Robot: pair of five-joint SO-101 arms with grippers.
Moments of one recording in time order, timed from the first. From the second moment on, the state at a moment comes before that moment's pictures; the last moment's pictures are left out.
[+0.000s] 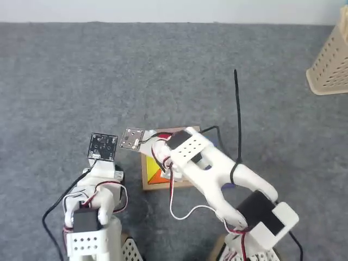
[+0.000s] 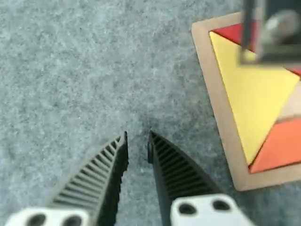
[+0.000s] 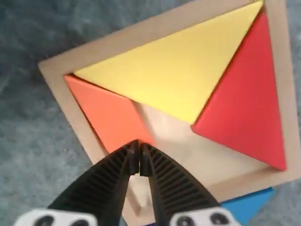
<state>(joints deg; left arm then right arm) -11.1 -103.4 97.1 72.6 -6.1 -45.8 3.4 30.6 57.2 34.0</state>
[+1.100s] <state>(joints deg) -11.1 -103.4 97.1 72.6 -6.1 -20.4 -10.2 33.5 72.1 32.0</state>
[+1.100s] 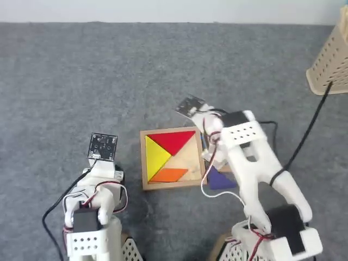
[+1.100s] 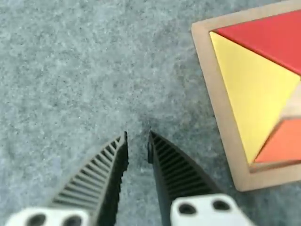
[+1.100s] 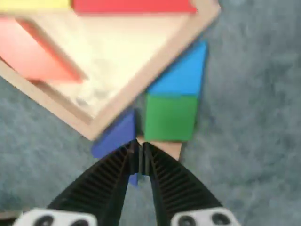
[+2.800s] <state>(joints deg) -11.1 -103.4 97.1 72.6 -6.1 -14.2 -3.5 42.5 62.0 42.2</state>
